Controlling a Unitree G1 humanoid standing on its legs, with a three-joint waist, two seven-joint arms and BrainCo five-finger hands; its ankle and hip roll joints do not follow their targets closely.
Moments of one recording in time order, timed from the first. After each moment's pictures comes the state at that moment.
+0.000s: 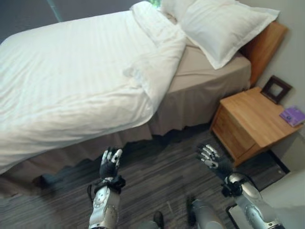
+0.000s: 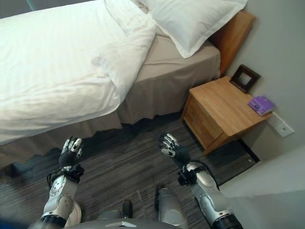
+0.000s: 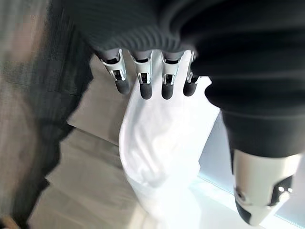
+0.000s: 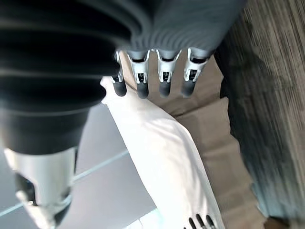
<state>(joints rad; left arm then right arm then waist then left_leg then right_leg) 0.08 0.21 0.04 0.31 -0.69 -0.22 0.07 0.09 -0.40 0.30 0.07 0.67 -0.05 0.27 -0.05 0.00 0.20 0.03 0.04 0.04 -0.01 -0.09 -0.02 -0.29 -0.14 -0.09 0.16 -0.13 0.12</state>
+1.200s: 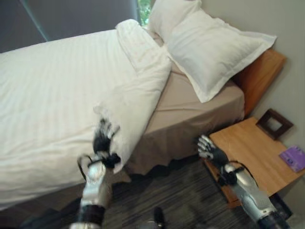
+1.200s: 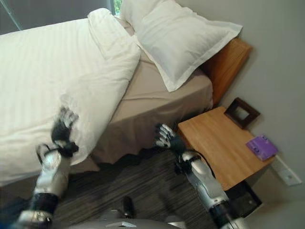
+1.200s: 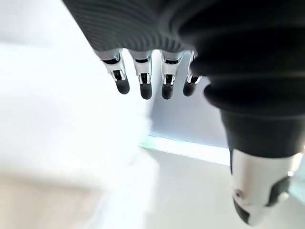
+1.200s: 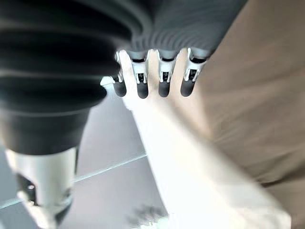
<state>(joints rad) -0.22 0.47 0.03 0.17 -0.56 -0.28 0.14 -0.09 -0.41 0.39 0.07 0.59 -0.08 0.26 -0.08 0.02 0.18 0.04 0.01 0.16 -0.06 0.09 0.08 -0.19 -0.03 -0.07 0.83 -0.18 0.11</state>
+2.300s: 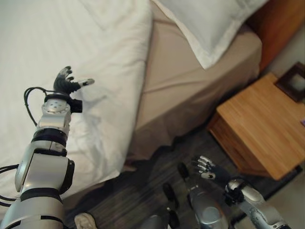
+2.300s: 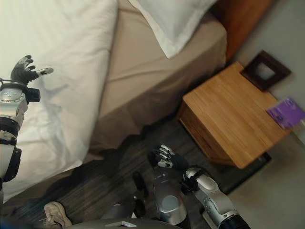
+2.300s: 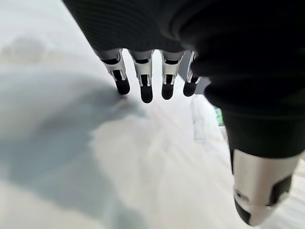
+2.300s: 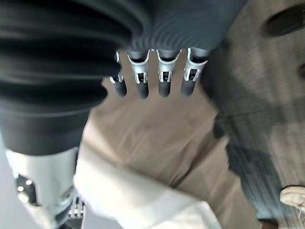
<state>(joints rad) -0.99 0.79 -0.17 1.22 -0.37 -0.11 0.07 0.11 -0.52 0.38 0.08 0.65 -0.01 0.36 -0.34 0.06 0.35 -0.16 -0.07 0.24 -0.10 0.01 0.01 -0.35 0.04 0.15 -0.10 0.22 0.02</state>
